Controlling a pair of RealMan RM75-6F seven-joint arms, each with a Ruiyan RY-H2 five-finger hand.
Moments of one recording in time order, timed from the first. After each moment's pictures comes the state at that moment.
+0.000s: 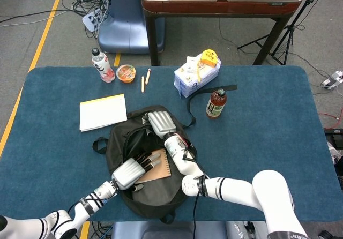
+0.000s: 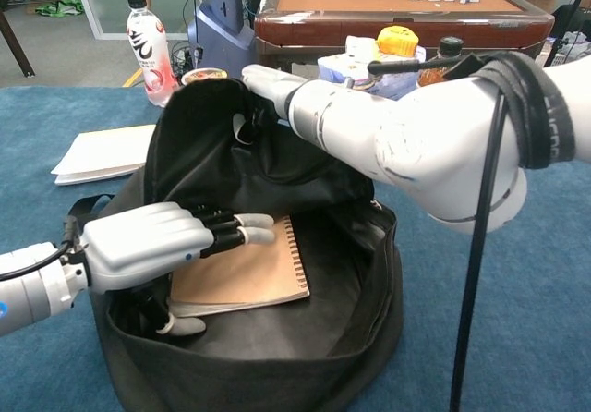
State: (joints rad) left arm -0.66 -1.64 0.06 -1.38 1.58 0.99 0.26; right arm 1.18 -1.92 0.42 -1.17 -0.64 0.83 -0.37
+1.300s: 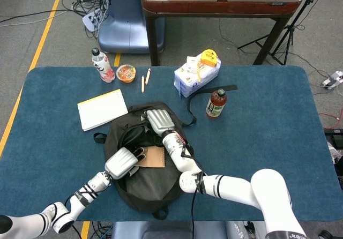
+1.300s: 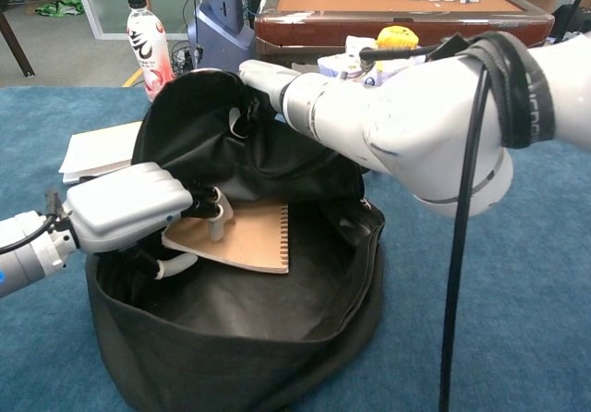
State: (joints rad) left arm -0.65 -1.69 0.04 -1.14 1.68 1.15 0.21; right arm 1.21 -1.91 0.45 -1.15 -0.58 0.80 -0.38
